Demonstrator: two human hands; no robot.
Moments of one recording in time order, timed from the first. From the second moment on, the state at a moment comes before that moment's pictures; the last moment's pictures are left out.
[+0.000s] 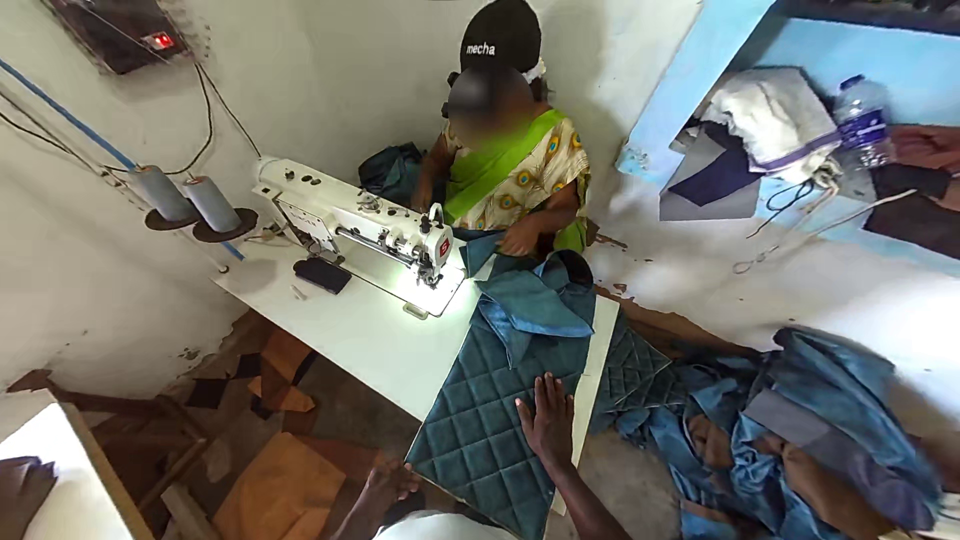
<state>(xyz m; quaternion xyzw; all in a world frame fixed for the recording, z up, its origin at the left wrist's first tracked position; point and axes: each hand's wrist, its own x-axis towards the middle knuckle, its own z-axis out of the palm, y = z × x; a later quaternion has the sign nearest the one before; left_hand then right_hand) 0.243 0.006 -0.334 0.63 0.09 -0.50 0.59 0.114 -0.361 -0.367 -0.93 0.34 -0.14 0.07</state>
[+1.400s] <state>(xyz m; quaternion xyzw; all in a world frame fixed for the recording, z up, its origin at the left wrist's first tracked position) 0.239 0.002 -0.320 0.63 0.11 -0.49 0.58 0.114 -0.361 -0.368 -0.92 0.35 -0.13 0.07</state>
